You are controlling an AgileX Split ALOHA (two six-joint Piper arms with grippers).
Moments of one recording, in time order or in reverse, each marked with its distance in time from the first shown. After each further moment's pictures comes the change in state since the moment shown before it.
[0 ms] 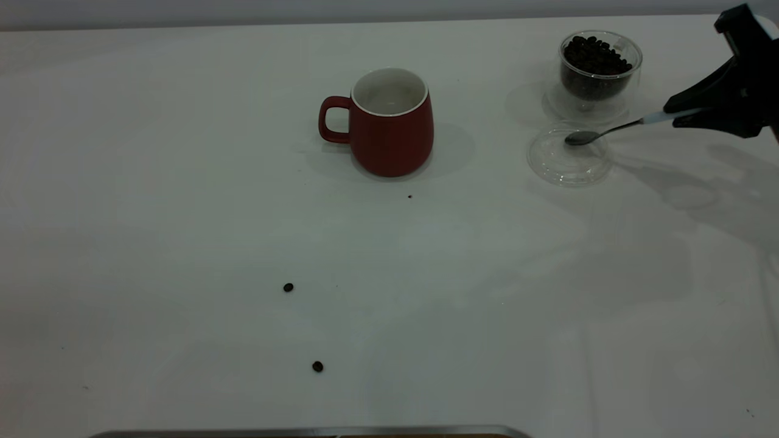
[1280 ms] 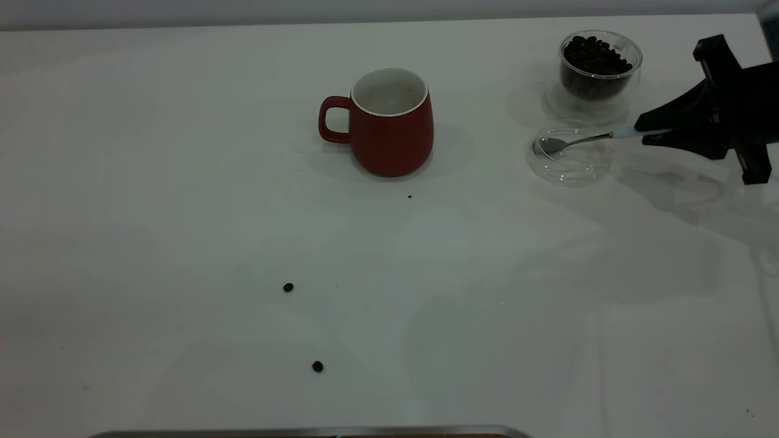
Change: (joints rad) left arm 0.000 0.000 0.000 0.000 0.000 -0.001; right arm -0.011 0.140 -0.059 0.004 0.152 -0.107
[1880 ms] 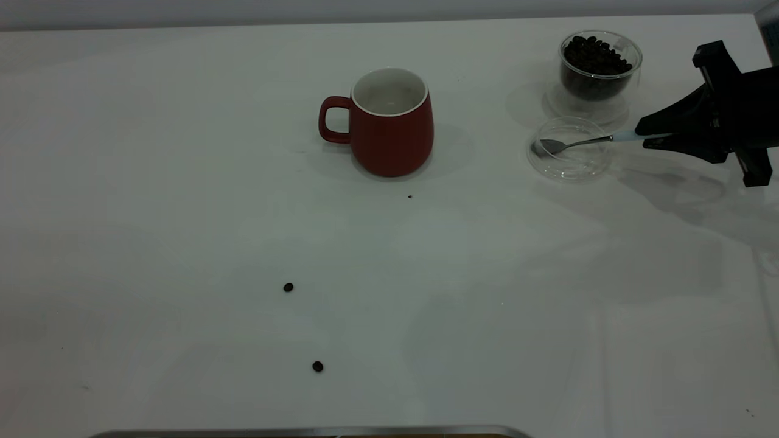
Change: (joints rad) left arm 0.000 0.000 0.000 0.000 0.000 0.000; right arm -0.002 0.004 0.000 0.005 -0.026 -0.027
